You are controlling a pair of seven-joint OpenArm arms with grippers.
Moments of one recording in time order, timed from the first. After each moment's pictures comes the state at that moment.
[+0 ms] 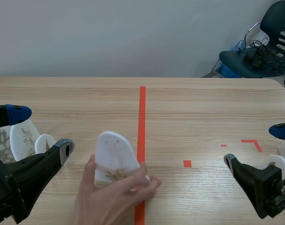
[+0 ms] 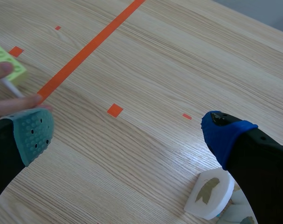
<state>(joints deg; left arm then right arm) 47.9 -32.4 -8.4 119.5 -22.0 -27.0 -9.7 -45.7 30.8 13.3 113.9 16.8 24.2 0.3</state>
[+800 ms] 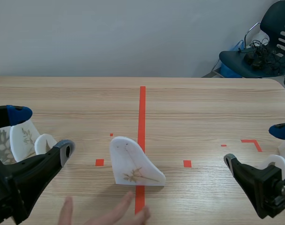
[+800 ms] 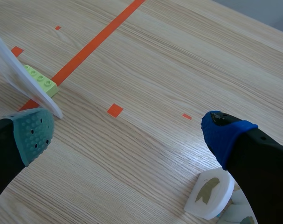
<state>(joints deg) 47.9 -32.4 -8.4 119.5 -22.0 -28.0 -9.3 -45.7 30.8 13.3 113.9 16.8 24.2 0.3</state>
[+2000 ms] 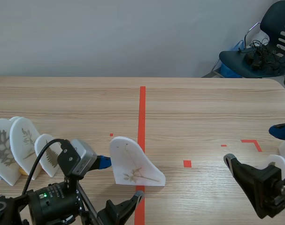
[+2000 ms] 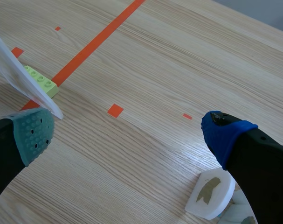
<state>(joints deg) 14.6 -22.3 24.1 77.2 -7.1 -30.5 -17.5 -45.7 30.5 13.3 113.9 16.8 24.2 0.3</state>
